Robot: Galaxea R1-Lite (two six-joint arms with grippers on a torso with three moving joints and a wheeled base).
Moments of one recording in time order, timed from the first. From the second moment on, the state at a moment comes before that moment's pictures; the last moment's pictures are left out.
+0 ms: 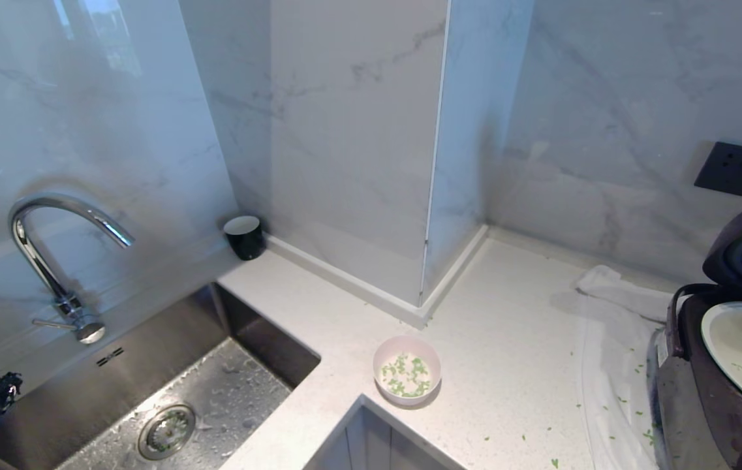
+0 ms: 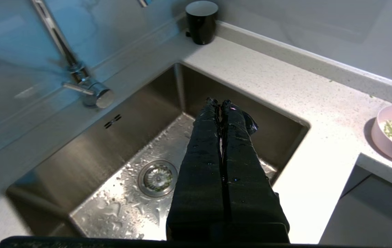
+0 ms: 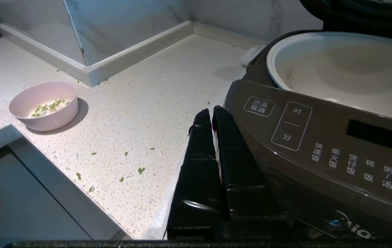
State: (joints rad) left arm 0.00 0.60 -0.21 -0.28 0.03 0.04; right arm 0.00 0.00 0.00 0.01 0.01 -0.03
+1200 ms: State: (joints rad) left arm 0.00 0.00 0.00 0.01 -0.05 0.15; right arm 0.00 0.00 0.00 0.01 0.01 -0.03
